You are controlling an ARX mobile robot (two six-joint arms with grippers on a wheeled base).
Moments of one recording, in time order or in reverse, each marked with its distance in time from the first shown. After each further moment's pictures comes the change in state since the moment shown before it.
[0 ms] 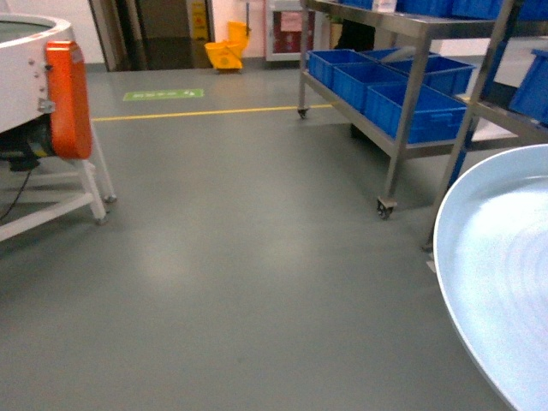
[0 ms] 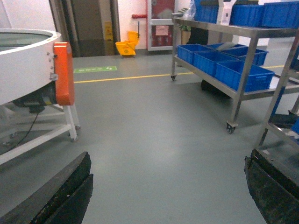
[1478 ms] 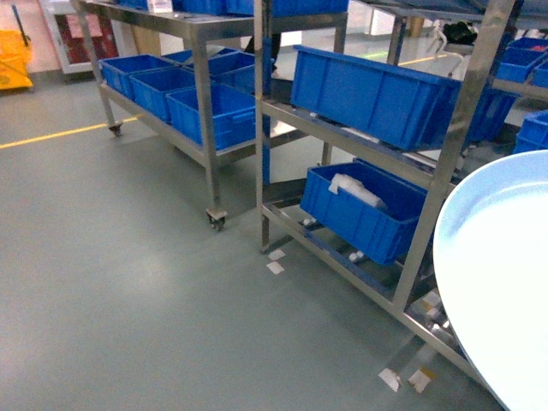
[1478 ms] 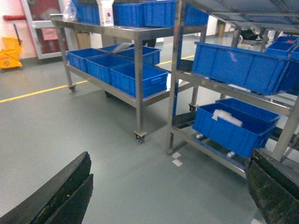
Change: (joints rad) left arm 0.000 0.000 0.000 -0.002 0.000 0.000; right arm 0.000 0.000 0.000 -0.006 0.002 0.000
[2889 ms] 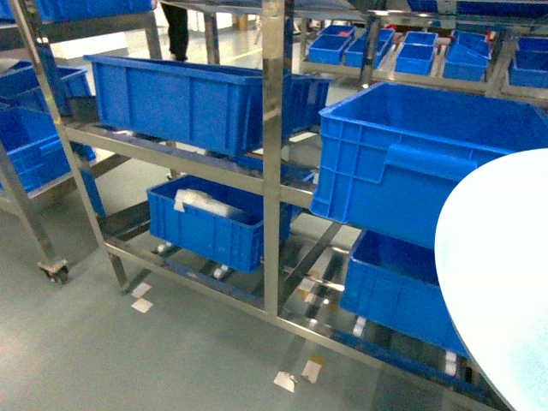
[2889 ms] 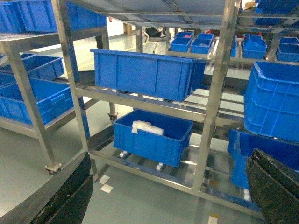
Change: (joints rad) left arm 0.001 0.000 0.000 0.000 0.000 0.000; right arm 0.000 0.003 0.000 0.002 0.002 0.000
